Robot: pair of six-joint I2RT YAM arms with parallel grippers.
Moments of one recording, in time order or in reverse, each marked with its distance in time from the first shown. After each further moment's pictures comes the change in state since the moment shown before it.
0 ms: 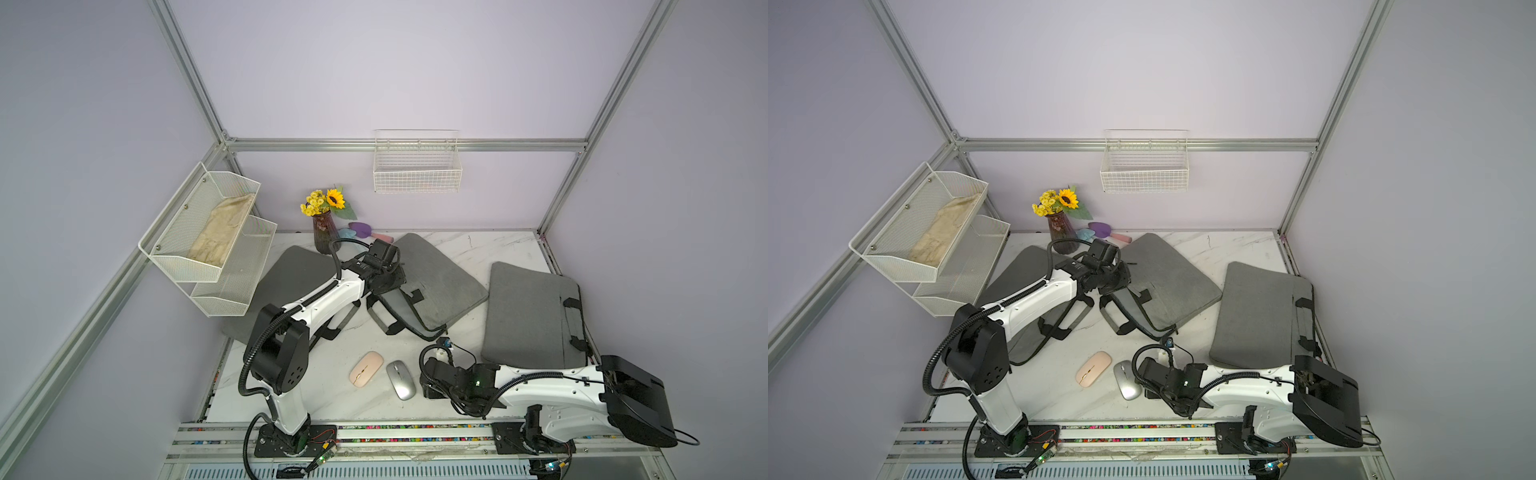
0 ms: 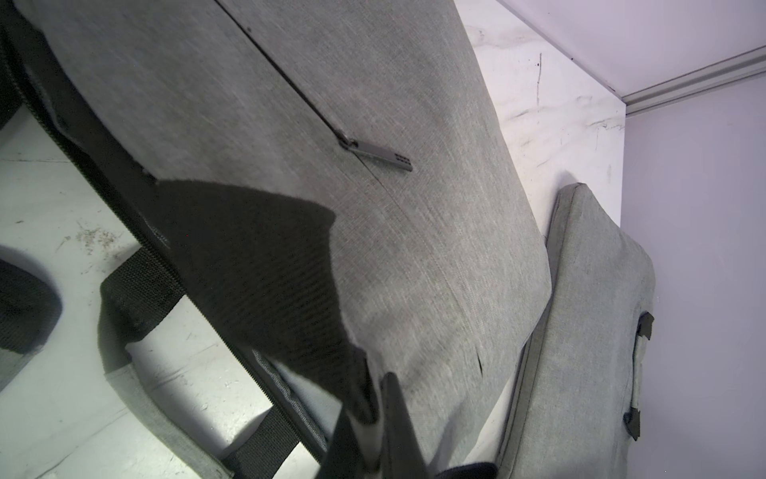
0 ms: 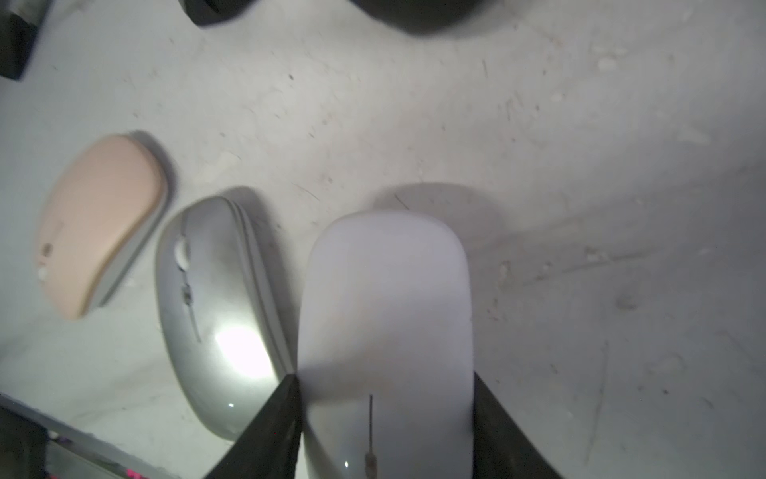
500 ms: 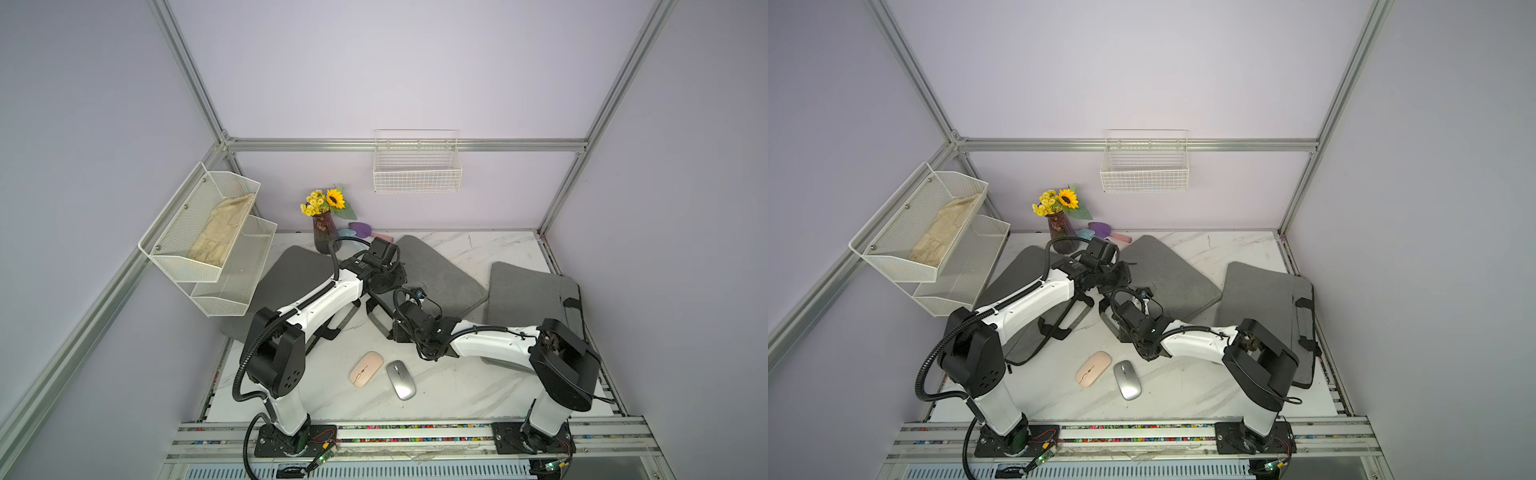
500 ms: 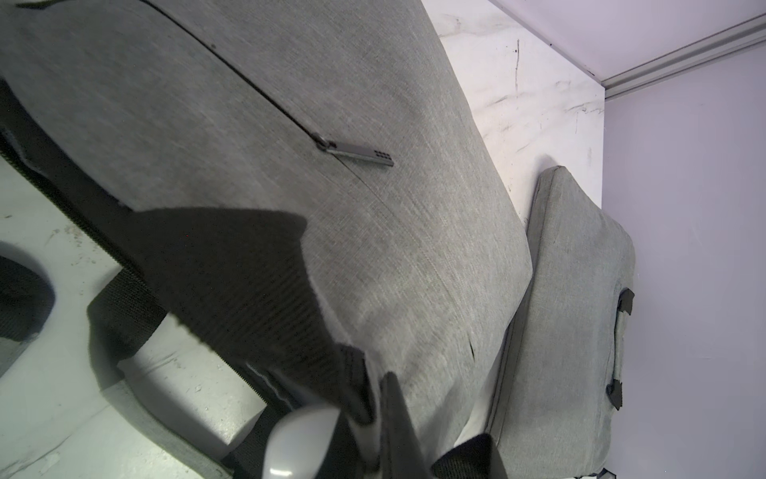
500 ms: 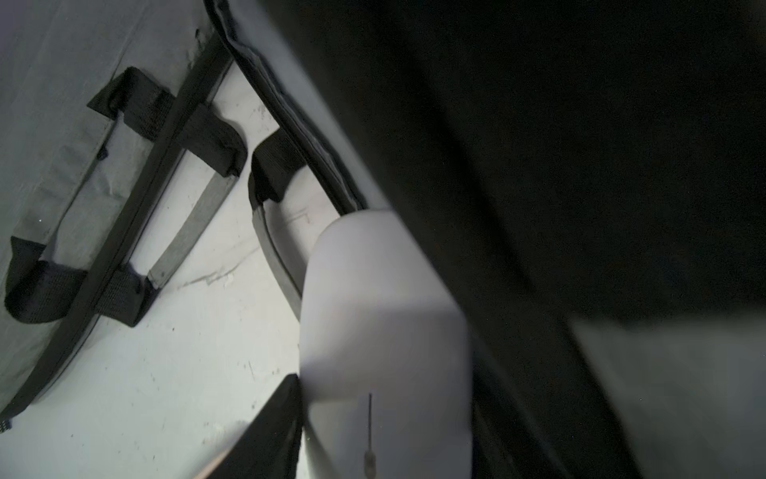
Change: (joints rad) left arm -0.006 -0.026 0.015 -0.034 0.029 0.019; right arm -0.261 0.423 0.418 0.194 0.002 -0.321
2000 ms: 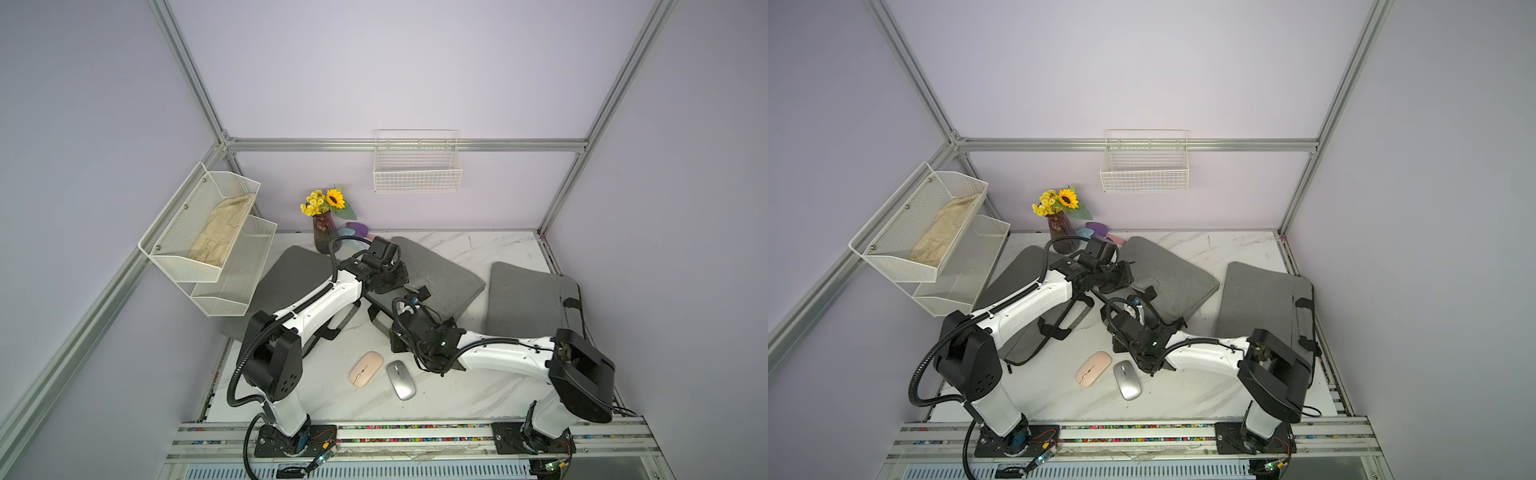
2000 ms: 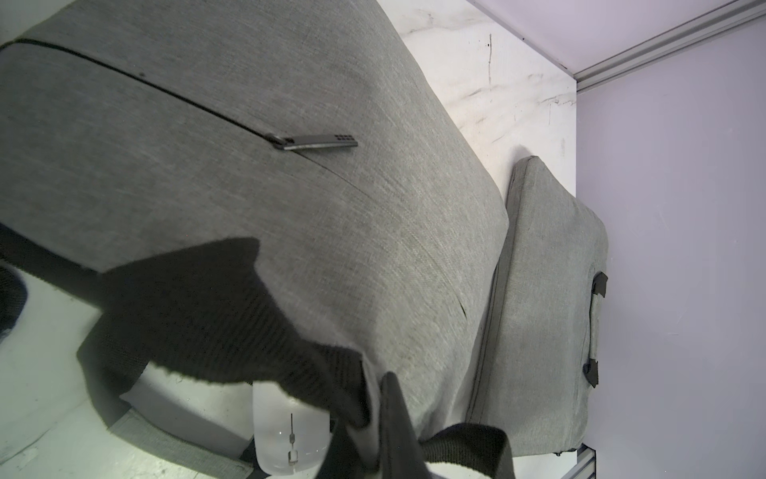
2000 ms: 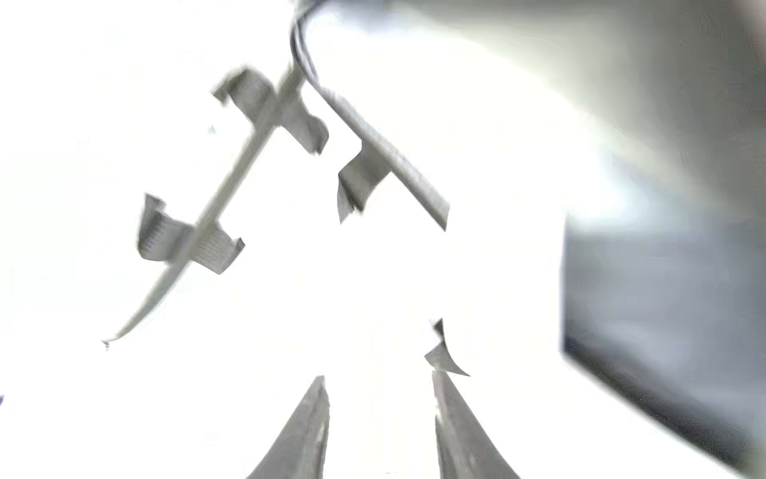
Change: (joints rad) left arm -0.010 -0.023 0.000 0.003 0.029 -0.002; right arm 0.110 -0.053 -0.066 0.062 0.008 0.043
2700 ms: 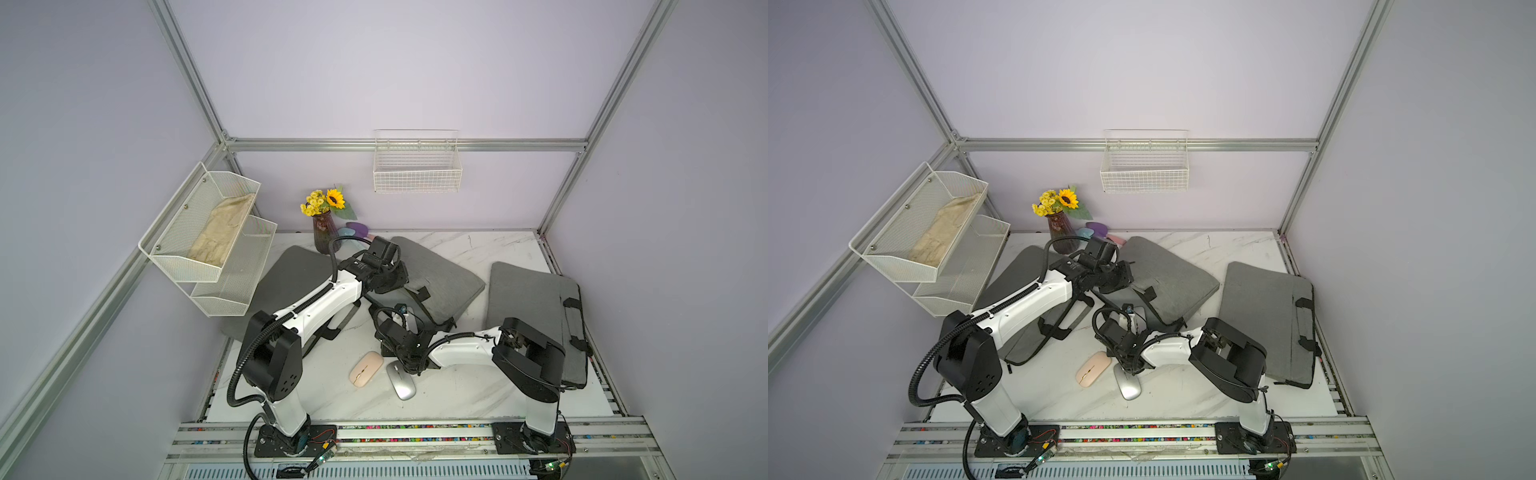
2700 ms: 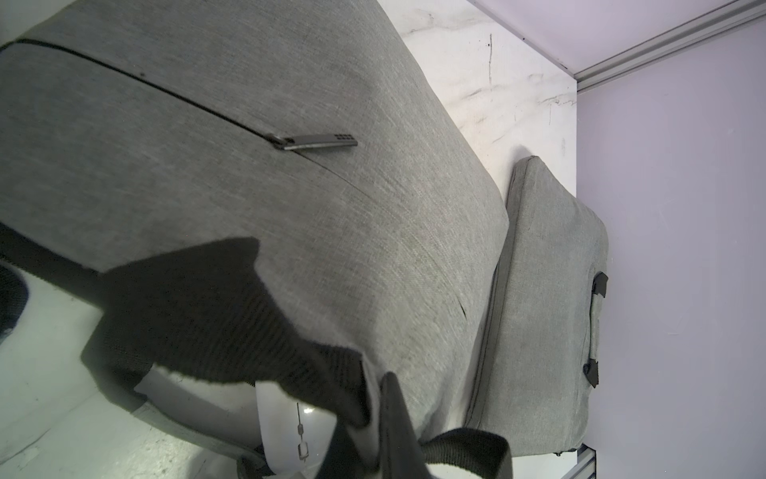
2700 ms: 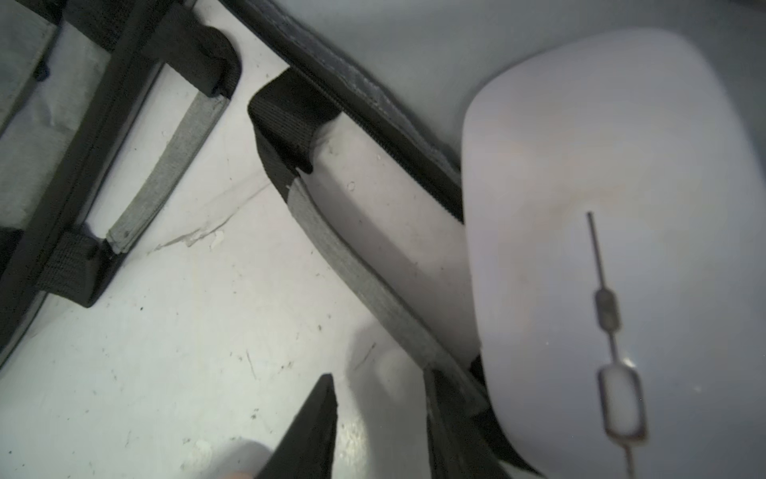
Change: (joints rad) left arm 0.001 0.000 0.000 0.000 0.000 0.000; right arm 0.003 0.200 0.064 0.033 0.043 0.074
